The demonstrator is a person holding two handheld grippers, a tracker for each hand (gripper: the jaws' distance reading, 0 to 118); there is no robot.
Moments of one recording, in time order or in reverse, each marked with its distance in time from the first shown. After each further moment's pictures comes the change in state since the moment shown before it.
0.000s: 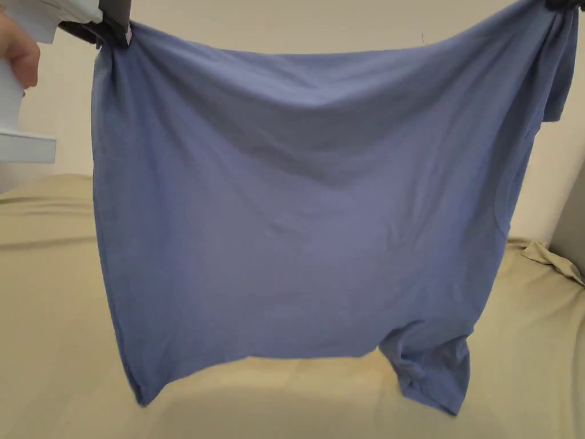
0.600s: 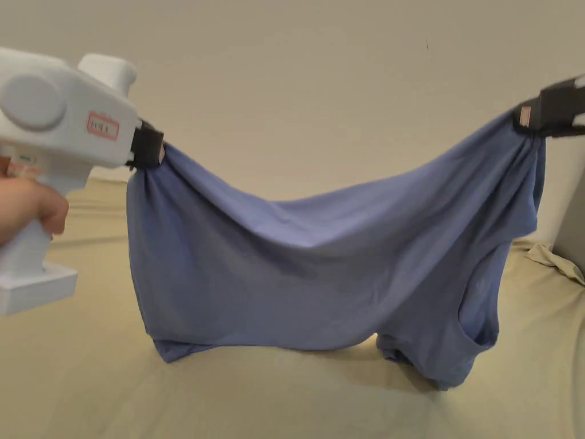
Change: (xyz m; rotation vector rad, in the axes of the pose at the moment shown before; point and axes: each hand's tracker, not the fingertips) left arm 0.015 -0.130 0.030 -0.103 -0.119 -0.037; right arm -0.024 -0.124 0.069 -0.154 0.130 0.051
